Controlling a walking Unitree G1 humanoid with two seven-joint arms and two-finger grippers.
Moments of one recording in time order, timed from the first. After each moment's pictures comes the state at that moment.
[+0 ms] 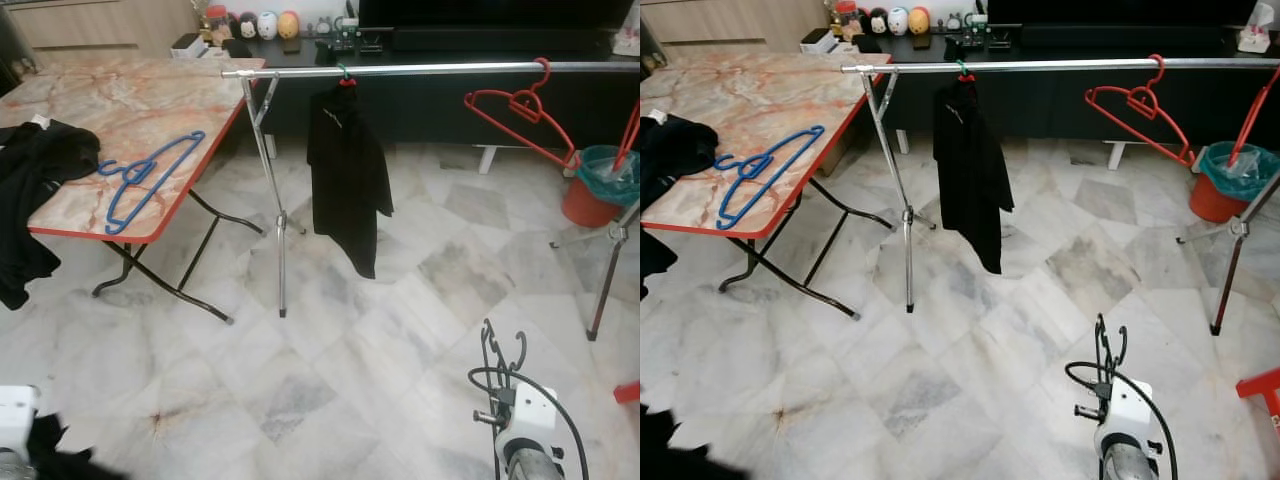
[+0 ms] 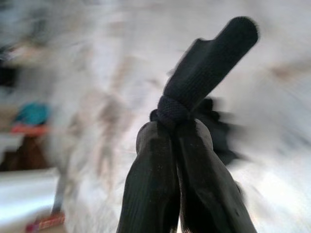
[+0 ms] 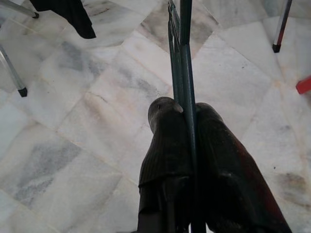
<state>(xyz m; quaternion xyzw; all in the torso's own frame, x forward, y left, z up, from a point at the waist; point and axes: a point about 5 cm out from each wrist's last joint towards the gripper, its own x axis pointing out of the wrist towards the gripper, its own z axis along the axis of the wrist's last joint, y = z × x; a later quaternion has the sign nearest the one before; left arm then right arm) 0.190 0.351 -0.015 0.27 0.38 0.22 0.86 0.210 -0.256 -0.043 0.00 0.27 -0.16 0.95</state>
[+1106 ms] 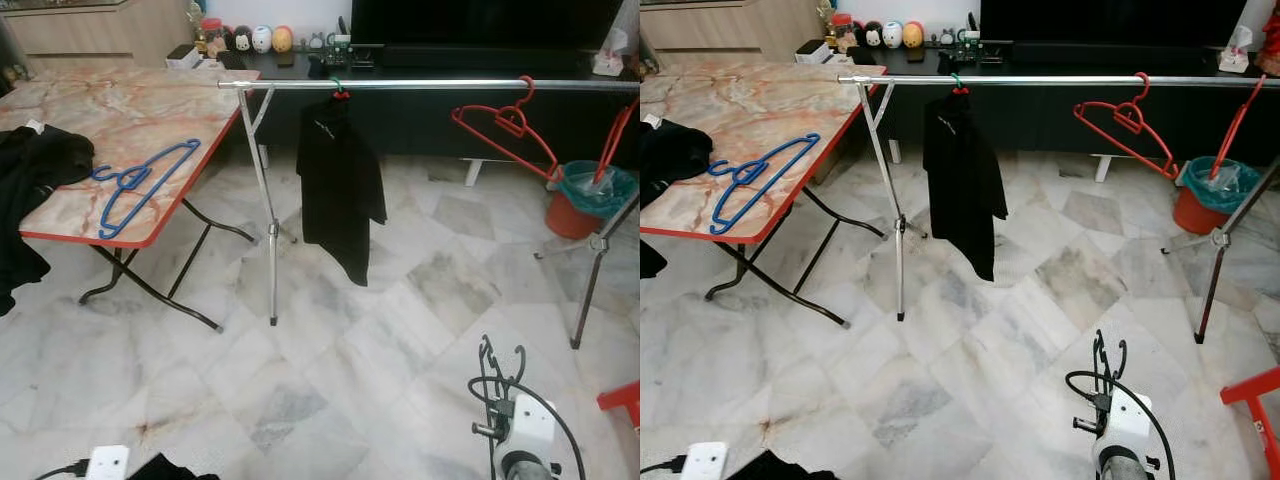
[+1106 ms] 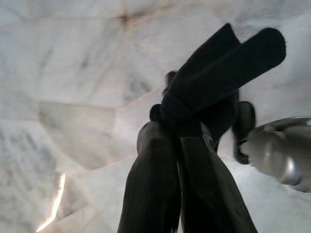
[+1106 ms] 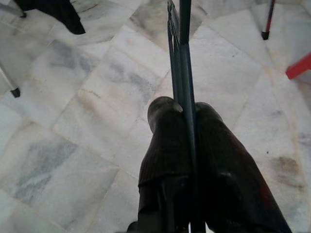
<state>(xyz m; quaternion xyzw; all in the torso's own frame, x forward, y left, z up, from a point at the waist) 0.157 0.278 -0.073 0.05 0.48 0.11 0.87 0.196 -0.252 -0.053 0.02 0.30 -0.17 0.94</state>
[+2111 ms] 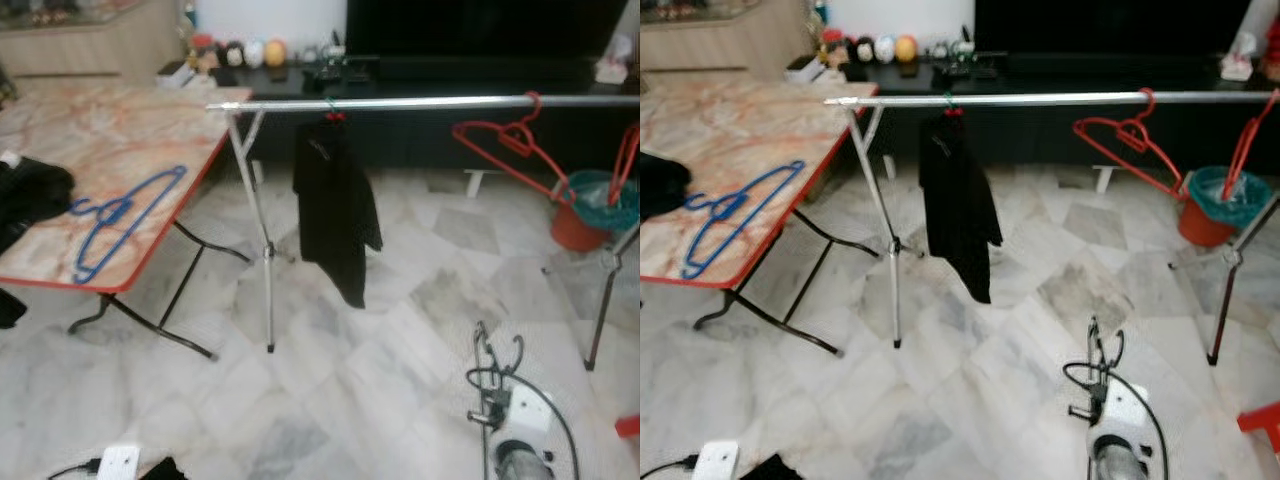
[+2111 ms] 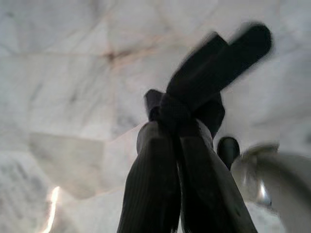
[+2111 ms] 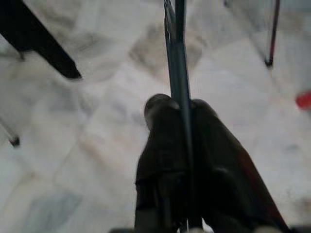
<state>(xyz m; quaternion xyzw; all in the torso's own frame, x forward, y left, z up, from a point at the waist) 0.158 0.265 -0.078 0.04 0.49 0.10 0.87 0.202 -0.259 -0.046 0.03 0.27 -0.18 0.94</state>
